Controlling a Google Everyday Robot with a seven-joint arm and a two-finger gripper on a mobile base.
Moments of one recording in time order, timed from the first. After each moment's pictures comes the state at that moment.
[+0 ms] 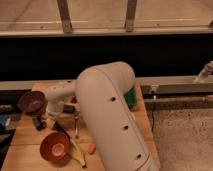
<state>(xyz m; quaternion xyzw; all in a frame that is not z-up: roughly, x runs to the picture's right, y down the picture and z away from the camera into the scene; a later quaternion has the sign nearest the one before) -0.318 0.202 0.838 -0.44 -0.14 0.14 0.88</state>
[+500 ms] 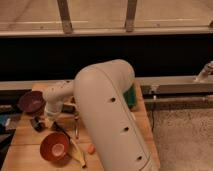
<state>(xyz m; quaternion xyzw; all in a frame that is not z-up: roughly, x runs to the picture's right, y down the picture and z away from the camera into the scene) -0.319 0.188 0.825 -0.41 -0.14 0.15 0.89</state>
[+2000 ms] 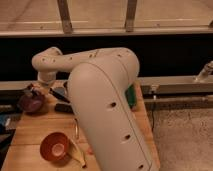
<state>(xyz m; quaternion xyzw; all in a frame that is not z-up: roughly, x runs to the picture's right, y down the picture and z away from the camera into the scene) -0.342 0.000 0.806 -0.26 -0.20 0.04 0.94</state>
